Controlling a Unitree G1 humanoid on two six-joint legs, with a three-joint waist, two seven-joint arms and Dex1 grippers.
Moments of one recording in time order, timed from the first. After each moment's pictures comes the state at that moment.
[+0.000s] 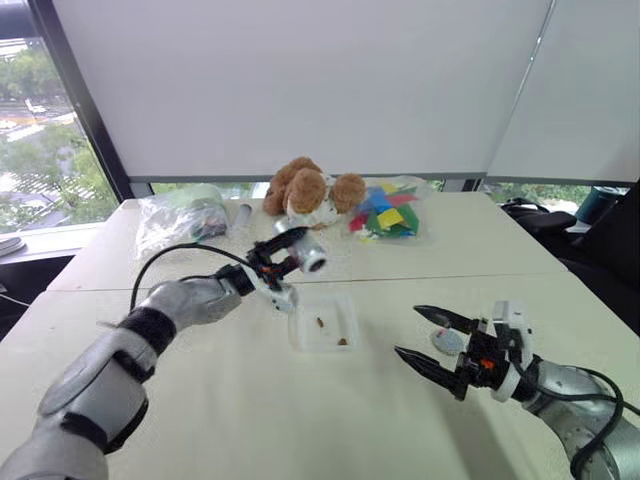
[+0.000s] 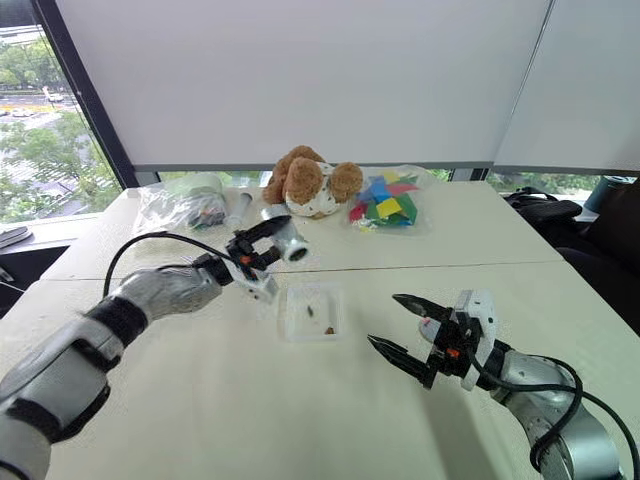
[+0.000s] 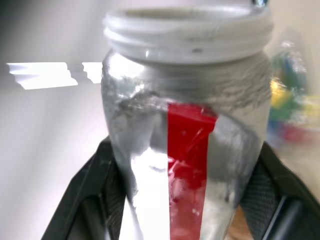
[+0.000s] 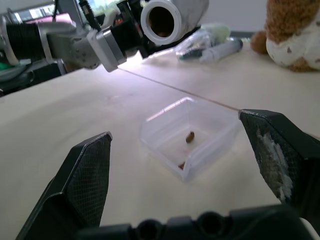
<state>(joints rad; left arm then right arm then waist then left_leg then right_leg) -0.94 0.69 -0.63 0.73 0.52 -0.78 0.30 -0.02 -0.62 -0.19 -0.37 0.61 0.23 0.92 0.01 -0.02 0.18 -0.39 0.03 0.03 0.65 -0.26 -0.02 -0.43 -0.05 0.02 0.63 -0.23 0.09</state>
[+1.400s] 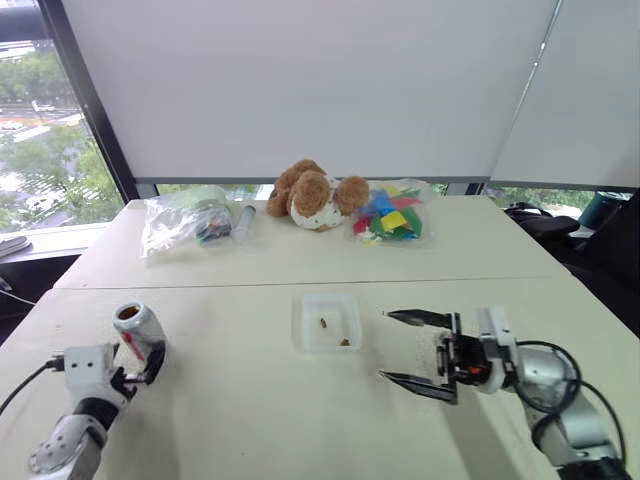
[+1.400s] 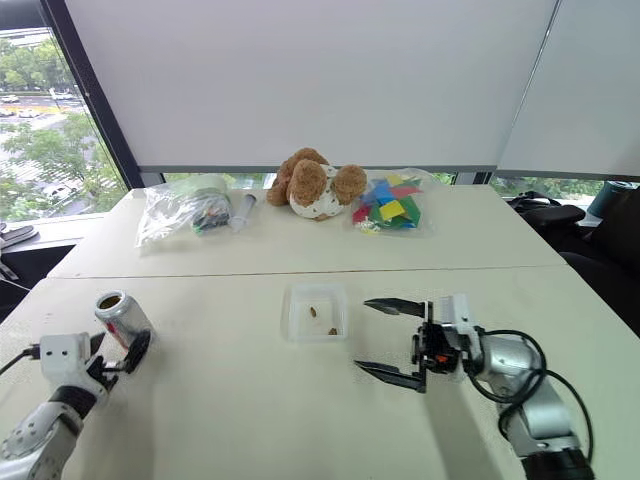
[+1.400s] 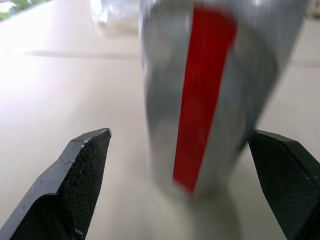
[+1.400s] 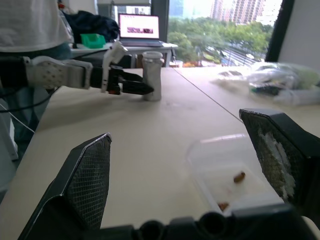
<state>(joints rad) 0.15 0.47 0.40 0.02 -0.47 0.09 -0.34 -0.15 -0.63 -0.10 -0.09 0.56 -0.12 1.28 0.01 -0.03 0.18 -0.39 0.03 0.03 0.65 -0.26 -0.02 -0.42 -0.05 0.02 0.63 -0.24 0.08</state>
